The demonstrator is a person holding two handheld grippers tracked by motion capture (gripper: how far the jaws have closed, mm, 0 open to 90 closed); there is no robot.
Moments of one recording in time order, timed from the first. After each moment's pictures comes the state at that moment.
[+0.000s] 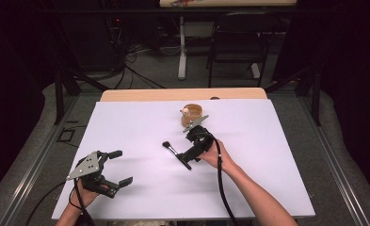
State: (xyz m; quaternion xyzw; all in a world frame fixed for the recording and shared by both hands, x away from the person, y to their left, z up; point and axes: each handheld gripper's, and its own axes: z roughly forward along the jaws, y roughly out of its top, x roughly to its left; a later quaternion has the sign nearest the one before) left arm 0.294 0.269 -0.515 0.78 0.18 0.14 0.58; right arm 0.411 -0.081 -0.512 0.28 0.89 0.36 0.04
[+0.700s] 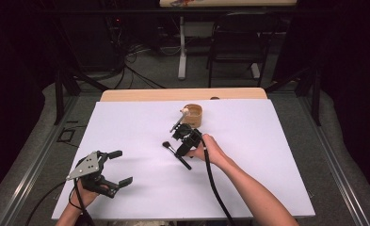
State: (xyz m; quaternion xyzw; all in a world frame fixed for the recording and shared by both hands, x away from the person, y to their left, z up) left arm 0.294 0.269 -0.515 0.78 0.18 0.14 0.58; right arm 0.424 -0.041 -0.508 0.31 0.93 0.20 0.05
